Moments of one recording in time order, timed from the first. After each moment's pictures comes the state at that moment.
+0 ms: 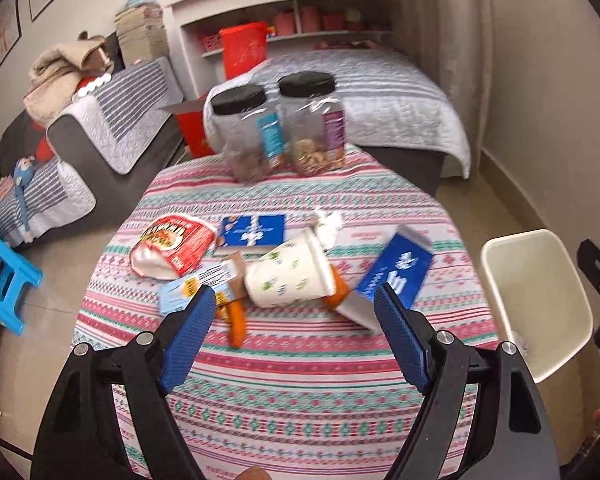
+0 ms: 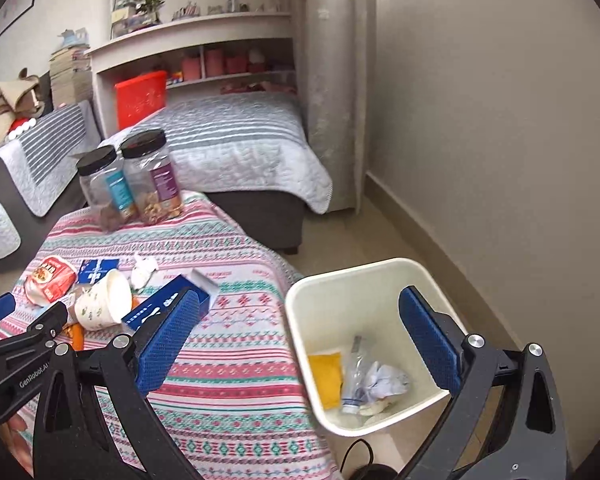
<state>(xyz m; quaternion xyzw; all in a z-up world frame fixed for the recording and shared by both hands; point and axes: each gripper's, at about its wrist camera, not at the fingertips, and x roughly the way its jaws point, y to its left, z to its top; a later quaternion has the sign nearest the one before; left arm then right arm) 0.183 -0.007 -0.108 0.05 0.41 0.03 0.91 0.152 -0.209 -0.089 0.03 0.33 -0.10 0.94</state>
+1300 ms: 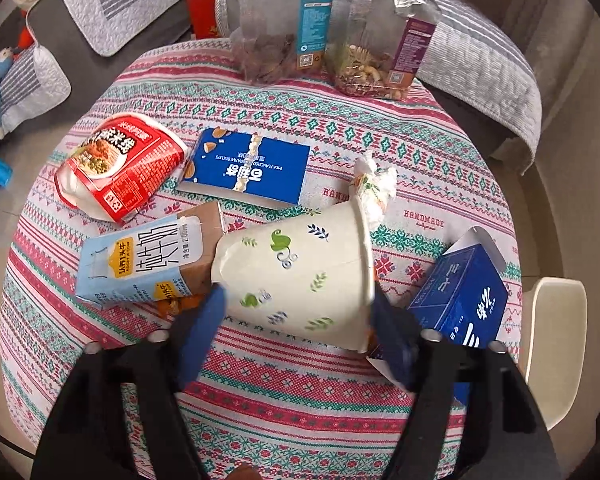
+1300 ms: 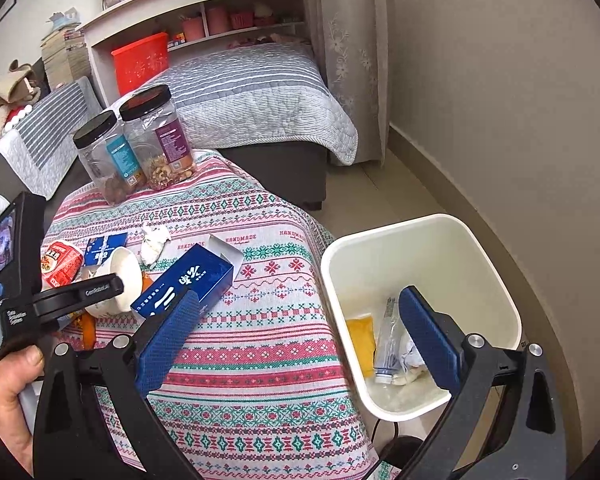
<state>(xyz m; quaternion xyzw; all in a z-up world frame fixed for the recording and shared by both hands) 0.288 0.025 -0.193 -0.07 0.55 0.06 0.83 0.187 -0.199 -0.120 0.06 0.41 -0.08 0.91</state>
